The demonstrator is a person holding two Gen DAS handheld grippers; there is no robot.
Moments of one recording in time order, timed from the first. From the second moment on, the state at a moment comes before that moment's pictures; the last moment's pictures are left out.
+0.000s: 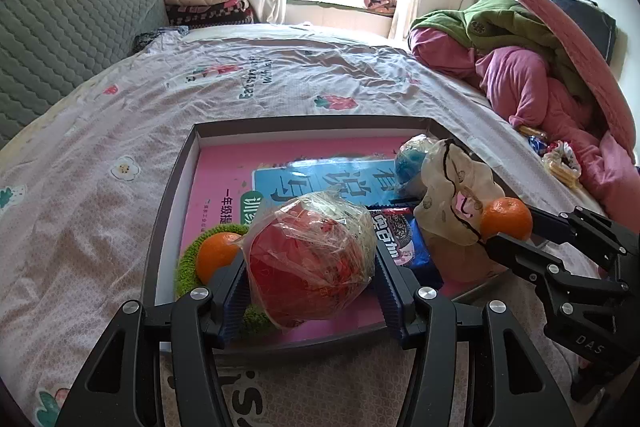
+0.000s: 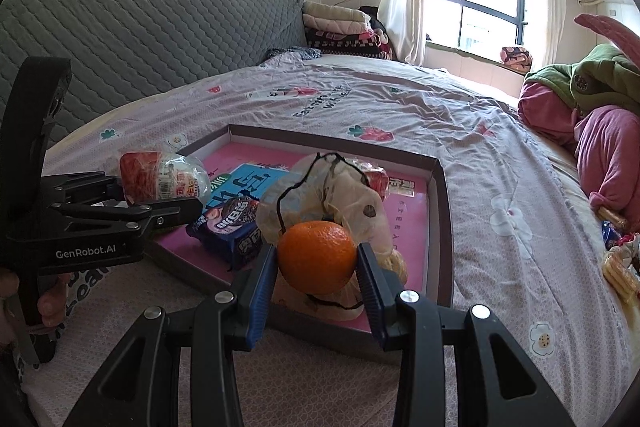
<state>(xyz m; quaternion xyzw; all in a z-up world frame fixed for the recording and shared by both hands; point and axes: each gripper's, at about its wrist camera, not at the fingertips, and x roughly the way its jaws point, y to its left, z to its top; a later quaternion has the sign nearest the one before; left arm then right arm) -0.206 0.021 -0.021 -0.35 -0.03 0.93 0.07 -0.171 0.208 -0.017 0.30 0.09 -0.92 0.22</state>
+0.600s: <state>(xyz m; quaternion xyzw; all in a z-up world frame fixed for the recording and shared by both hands) -0.207 0.024 -0.029 -0.36 -0.03 0.93 0.08 -0.180 0.213 -0.026 0.33 0.06 -0.92 0.22</state>
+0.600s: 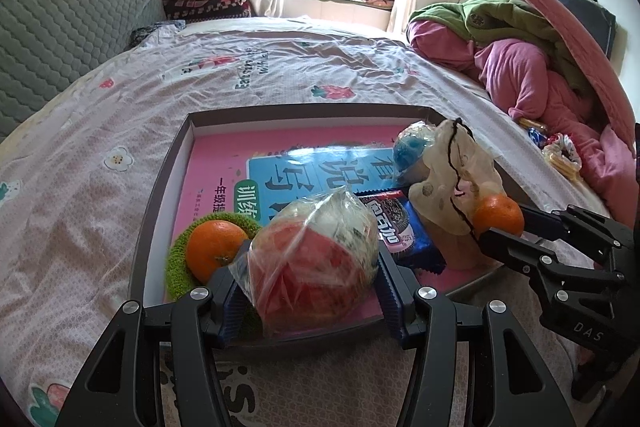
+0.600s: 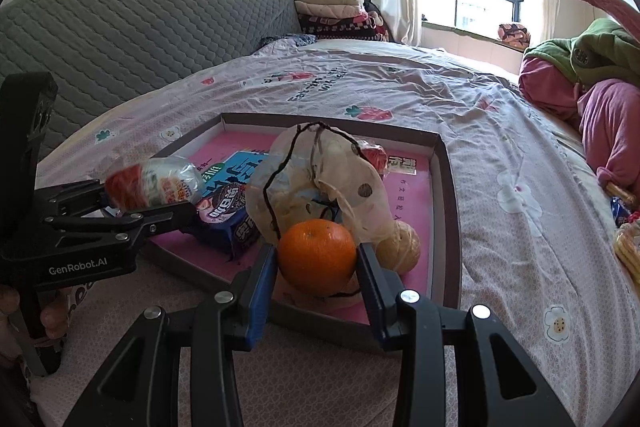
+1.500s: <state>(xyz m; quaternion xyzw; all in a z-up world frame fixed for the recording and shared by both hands) -0.196 0.022 -0.029 -0.37 -0.03 0.93 0.07 -0.177 0.222 -0.023 0.35 0.02 -0.91 0.23</state>
